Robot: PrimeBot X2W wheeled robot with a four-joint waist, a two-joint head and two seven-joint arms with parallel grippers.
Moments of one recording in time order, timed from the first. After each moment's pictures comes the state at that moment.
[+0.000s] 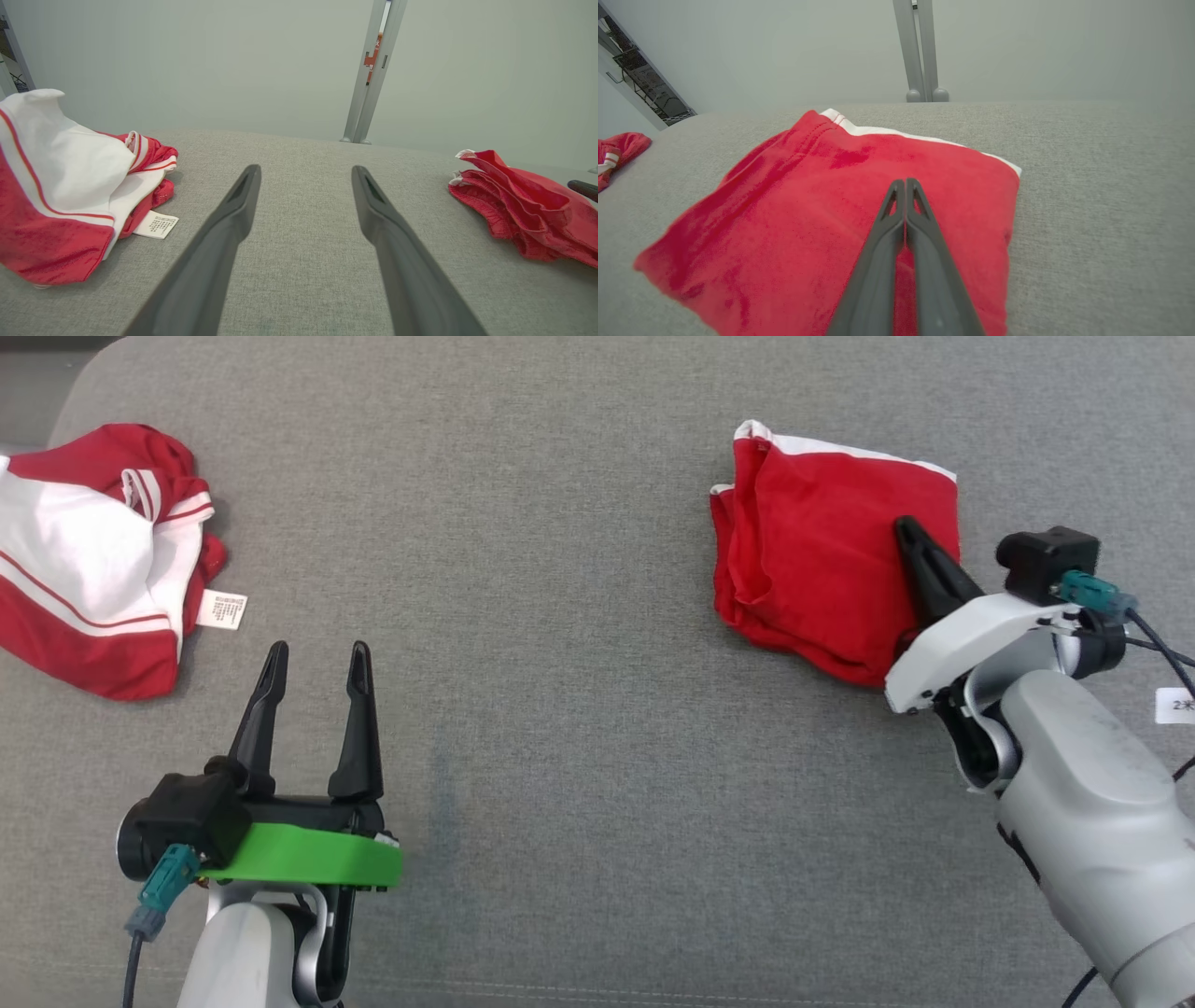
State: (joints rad) left arm -0.19 0.05 -0.07 0.13 -0.26 -0.13 -0.26; right arm -0.72 -0.30 0.46 0.75 0.62 0.13 -0.26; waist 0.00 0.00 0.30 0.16
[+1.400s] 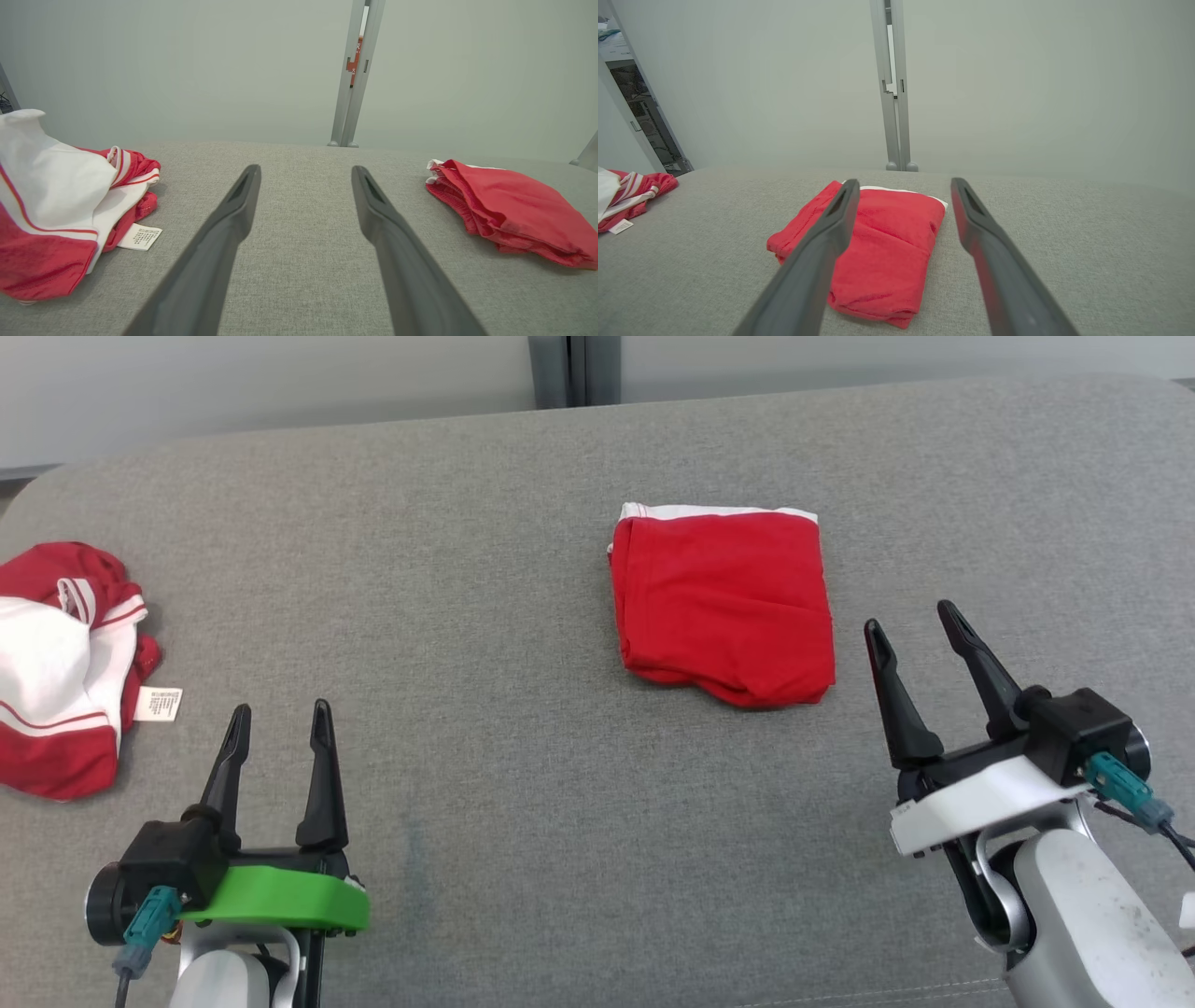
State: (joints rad) left arm -0.12 0.05 0.01 0.18 -0.21 -0.13 -0.26; right arm -0.26 -0.22 0.20 0.19 0.30 0.13 -0.26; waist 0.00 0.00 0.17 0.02
